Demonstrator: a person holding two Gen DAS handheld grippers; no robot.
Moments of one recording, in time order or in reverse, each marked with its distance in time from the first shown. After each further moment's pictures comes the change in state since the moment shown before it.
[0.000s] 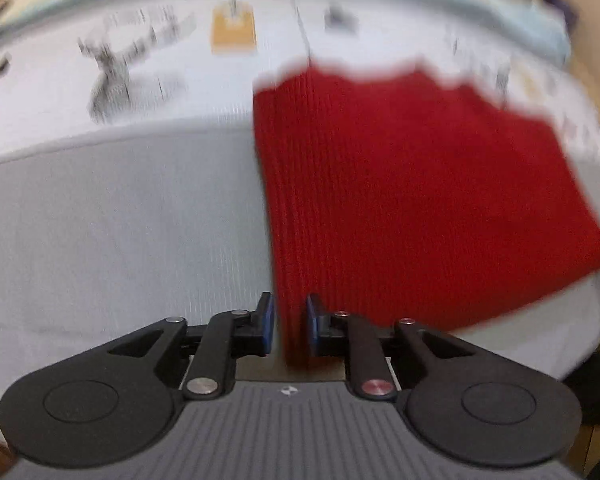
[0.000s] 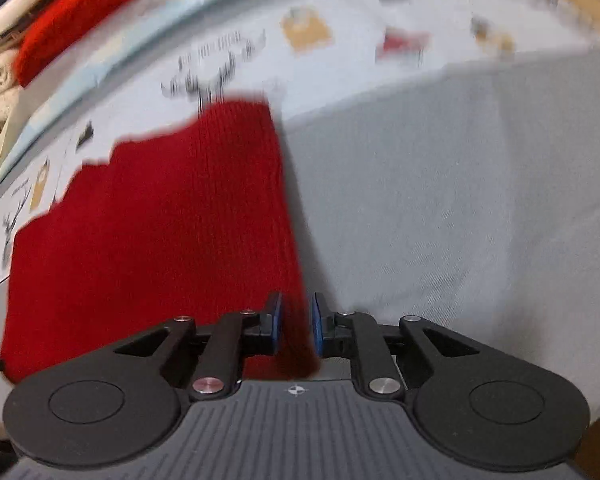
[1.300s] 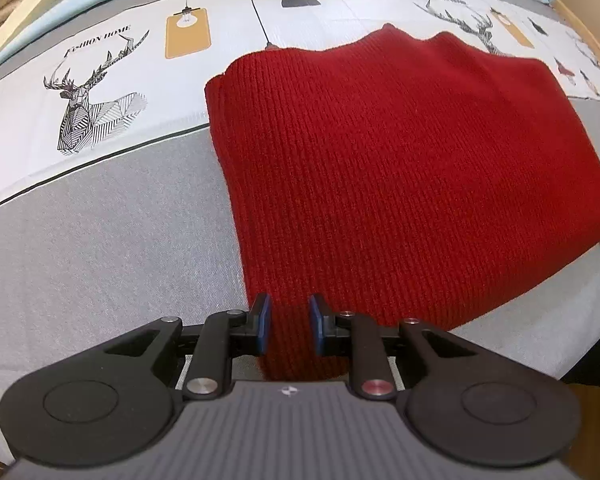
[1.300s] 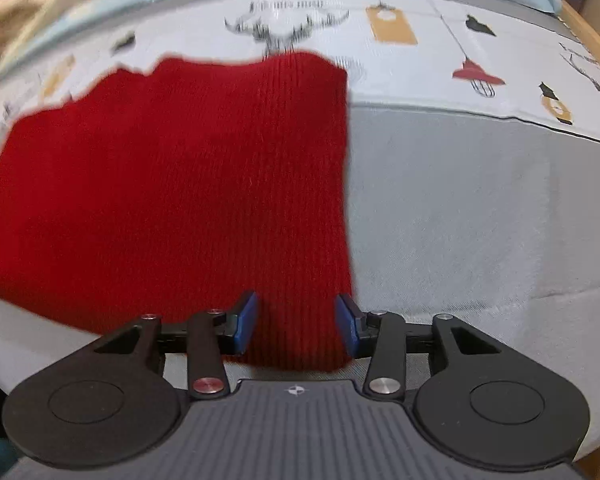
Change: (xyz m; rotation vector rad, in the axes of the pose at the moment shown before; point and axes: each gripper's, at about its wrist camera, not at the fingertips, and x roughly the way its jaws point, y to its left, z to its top) left arm 0.034 -0.044 -0.005 0.176 0.087 0.085; right arm 0.027 0.050 -0.026 -0.330 0.121 -0.096
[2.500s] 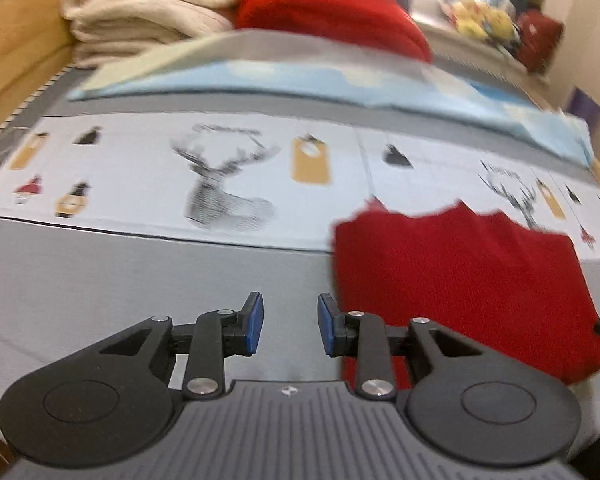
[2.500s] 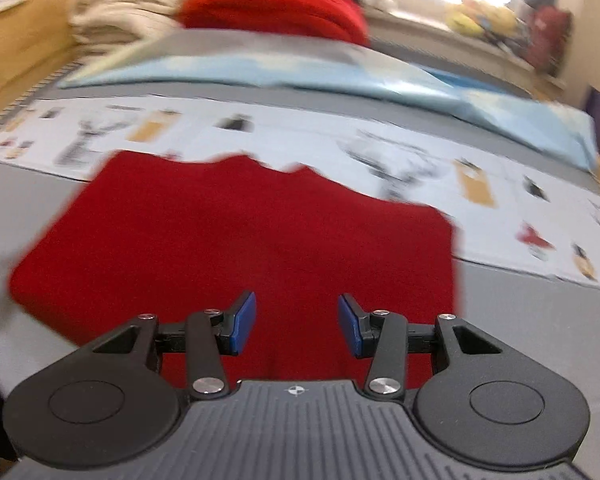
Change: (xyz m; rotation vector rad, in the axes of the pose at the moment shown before) left arm -0.107 0.077 -0.026 -0.304 -0.374 0.091; right arm -0.043 0.141 -0.003 -0.245 -0.378 0.053
